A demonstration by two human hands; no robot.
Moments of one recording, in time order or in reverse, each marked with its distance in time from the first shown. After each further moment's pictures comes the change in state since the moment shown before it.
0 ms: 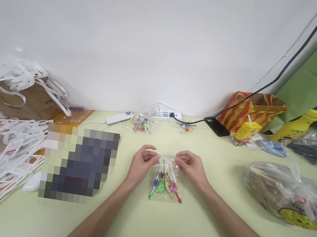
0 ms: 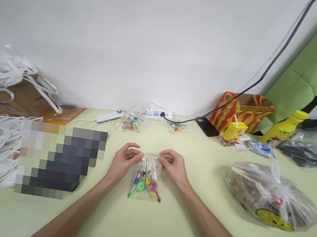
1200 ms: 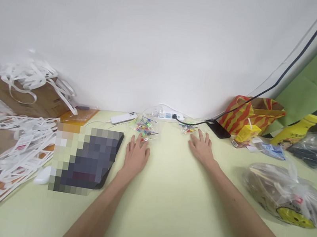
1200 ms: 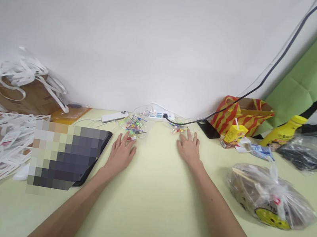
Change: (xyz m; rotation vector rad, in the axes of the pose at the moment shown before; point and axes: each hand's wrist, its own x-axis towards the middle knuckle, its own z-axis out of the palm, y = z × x) left_hand 0.021 -0.021 -0.039 1.267 0.176 0.290; right_hand 0.086 0.022 -0.068 -1.206 0.164 -0.126
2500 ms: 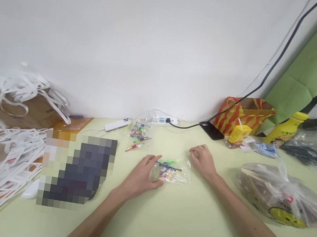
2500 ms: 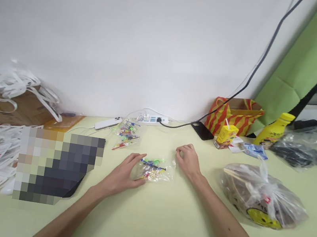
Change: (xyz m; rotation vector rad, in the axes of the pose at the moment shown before) left_hand -0.024 0.052 -0.043 -0.418 -0.363 0.239; right_hand -0.045 0.003 -0.034 0.292 0.148 -0.188
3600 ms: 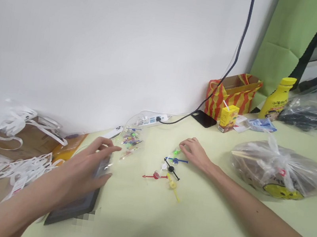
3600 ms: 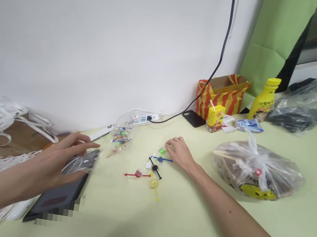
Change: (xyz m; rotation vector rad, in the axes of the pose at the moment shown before) left_hand -0.004 0.061 -0.168 0.608 -0.147 0.009; right_hand 0.001 0.006 0.002 0.068 -0.091 -0.078
